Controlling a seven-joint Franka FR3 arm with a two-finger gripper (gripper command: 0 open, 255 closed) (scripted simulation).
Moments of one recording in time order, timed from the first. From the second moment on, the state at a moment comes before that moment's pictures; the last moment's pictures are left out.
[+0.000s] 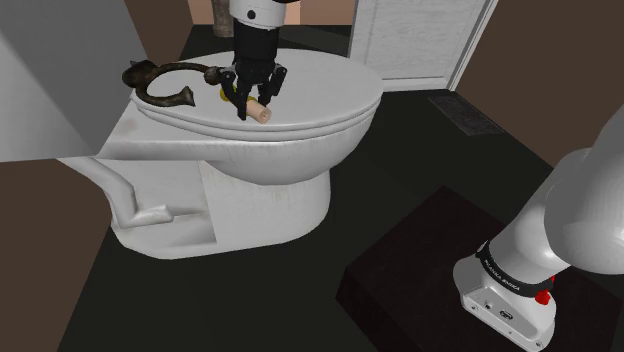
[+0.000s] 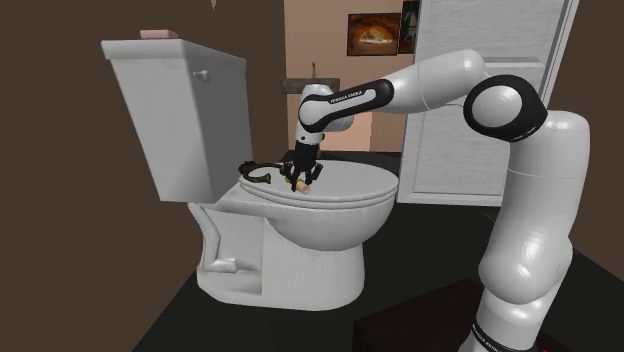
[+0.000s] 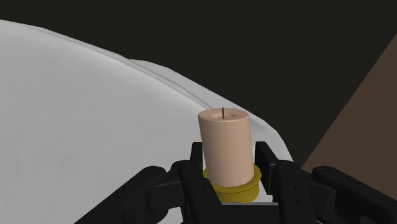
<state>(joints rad) 0.20 0.09 0.31 -1.80 0.09 2.01 0.43</state>
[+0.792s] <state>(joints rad) 0.20 0.09 0.31 -1.72 0.09 1.92 0.44</state>
